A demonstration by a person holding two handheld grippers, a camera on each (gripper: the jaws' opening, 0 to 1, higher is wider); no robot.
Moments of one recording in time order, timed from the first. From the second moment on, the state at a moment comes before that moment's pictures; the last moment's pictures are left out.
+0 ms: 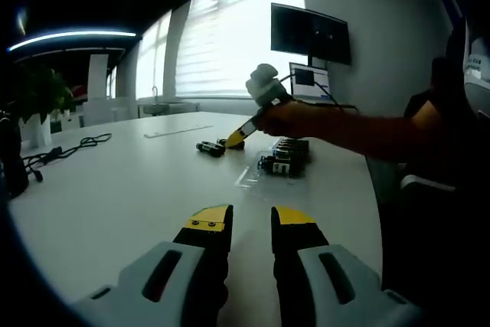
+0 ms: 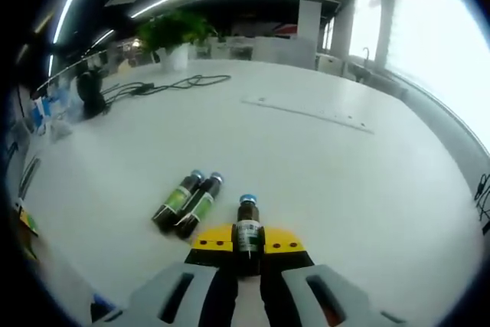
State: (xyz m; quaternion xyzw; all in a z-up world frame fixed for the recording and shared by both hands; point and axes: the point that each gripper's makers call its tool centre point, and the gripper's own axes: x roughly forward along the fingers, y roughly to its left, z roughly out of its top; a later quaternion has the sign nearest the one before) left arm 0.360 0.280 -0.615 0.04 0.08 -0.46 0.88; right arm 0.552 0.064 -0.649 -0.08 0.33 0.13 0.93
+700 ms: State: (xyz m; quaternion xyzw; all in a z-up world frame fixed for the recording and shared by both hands) left arm 0.361 0.280 -0.615 0.04 0.08 -0.46 0.88; right arm 0.536 0.073 -0.623 -0.08 0.29 0.14 0.95
